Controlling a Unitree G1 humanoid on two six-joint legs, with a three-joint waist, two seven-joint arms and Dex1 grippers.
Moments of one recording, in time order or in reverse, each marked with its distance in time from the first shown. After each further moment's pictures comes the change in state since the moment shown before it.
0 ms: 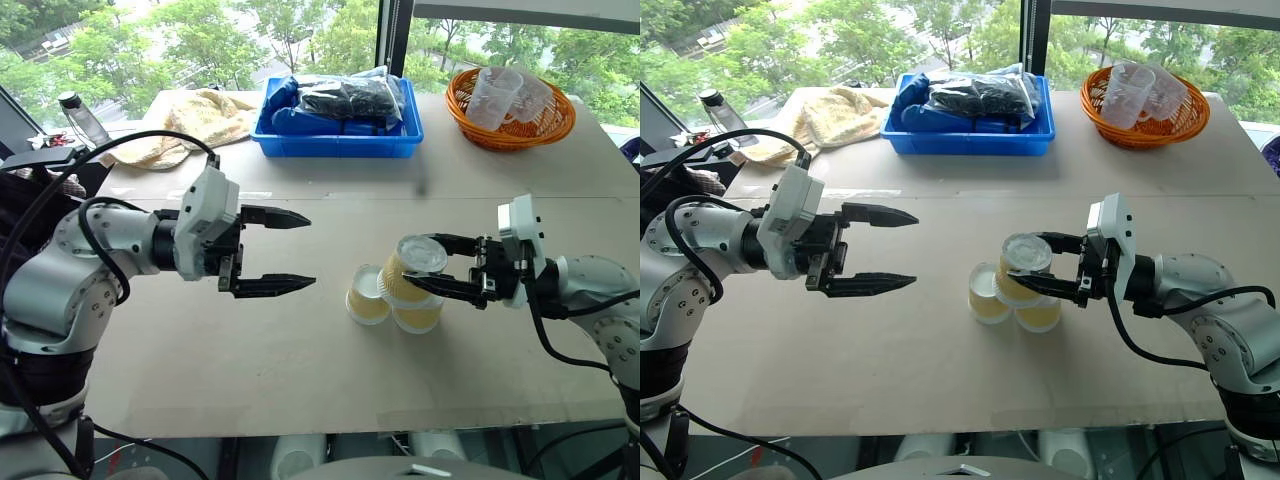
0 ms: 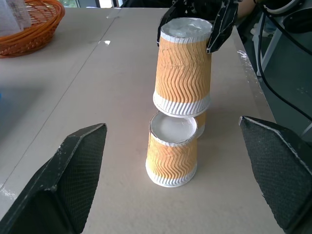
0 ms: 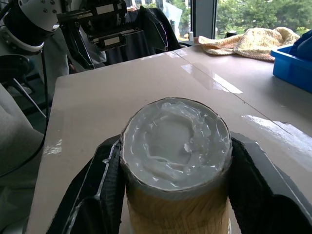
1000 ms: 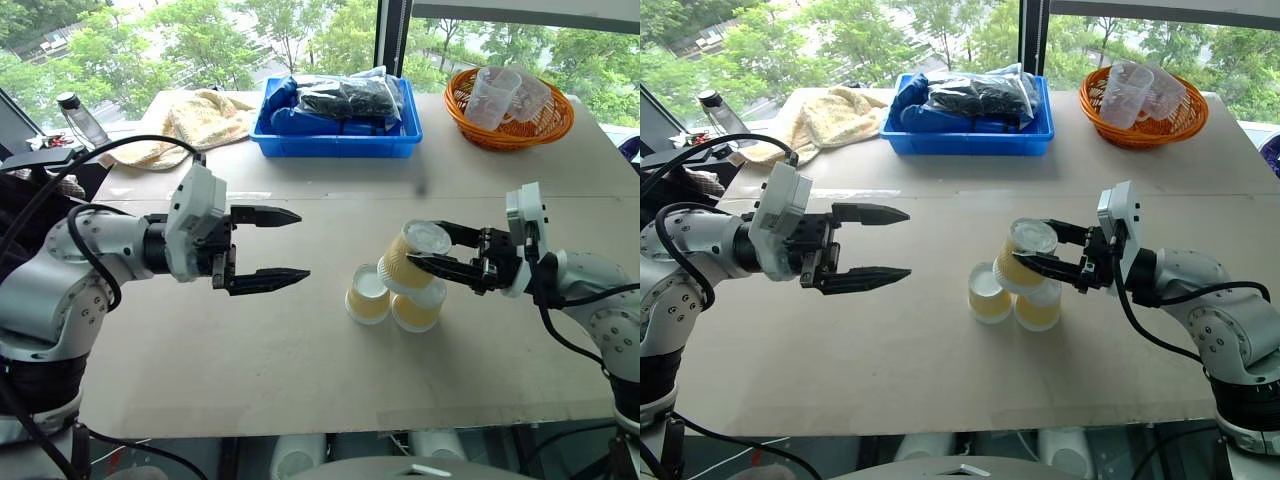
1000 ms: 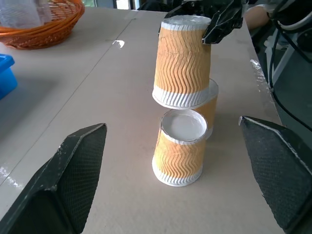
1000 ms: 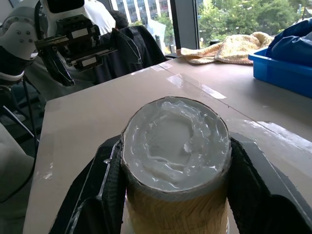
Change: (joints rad) left arm 0.046 0.002 0.049 0.000 -0.028 0.011 0.021; right arm -0.019 0.043 -0.044 0.063 0.048 0.032 -0.034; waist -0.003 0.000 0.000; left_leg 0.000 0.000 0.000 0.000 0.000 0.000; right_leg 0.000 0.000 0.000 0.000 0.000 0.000
